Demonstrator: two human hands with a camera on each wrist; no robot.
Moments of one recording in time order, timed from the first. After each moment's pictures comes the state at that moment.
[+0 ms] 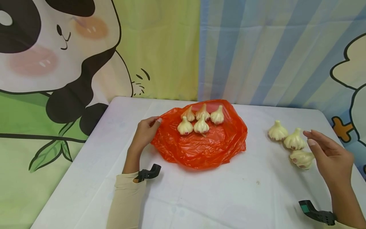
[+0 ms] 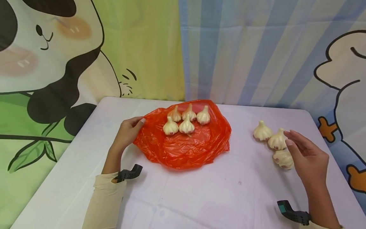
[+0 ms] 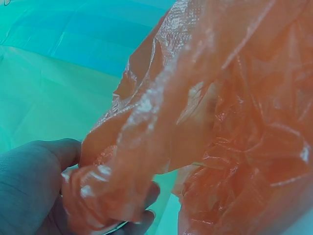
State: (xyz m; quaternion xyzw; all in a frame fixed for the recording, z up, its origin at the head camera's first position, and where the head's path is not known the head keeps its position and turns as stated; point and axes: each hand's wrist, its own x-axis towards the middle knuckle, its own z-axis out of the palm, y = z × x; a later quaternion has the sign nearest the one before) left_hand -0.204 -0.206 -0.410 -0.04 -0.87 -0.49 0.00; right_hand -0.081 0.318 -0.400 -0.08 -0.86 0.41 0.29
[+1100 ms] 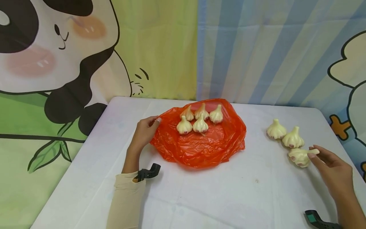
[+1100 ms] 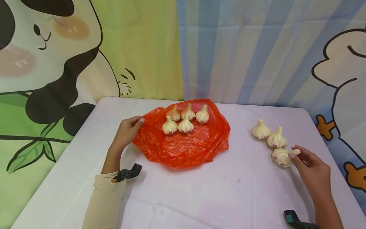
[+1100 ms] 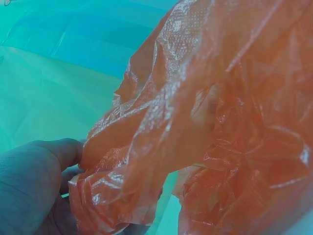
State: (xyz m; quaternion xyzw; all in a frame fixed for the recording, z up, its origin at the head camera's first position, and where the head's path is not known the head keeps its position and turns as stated) left_hand -0.204 -0.206 -0.412 -0.04 -0.87 -0.49 0.00; right_hand -0.060 0.367 -0.455 -0.26 -0.85 0.45 0.13
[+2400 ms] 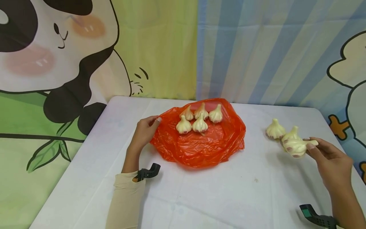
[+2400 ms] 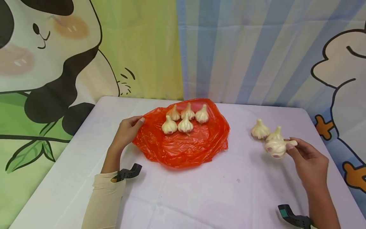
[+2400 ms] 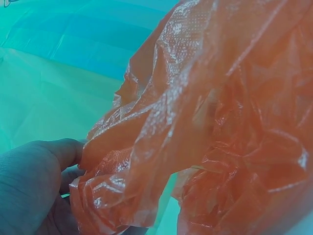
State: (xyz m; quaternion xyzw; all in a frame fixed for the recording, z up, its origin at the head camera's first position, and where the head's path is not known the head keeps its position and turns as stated) left_hand -0.204 -0.204 -0.411 -0.04 -0.87 -0.49 0.00; right_hand -0.073 0.333 -0.414 -0.17 -0.82 0.50 0.22
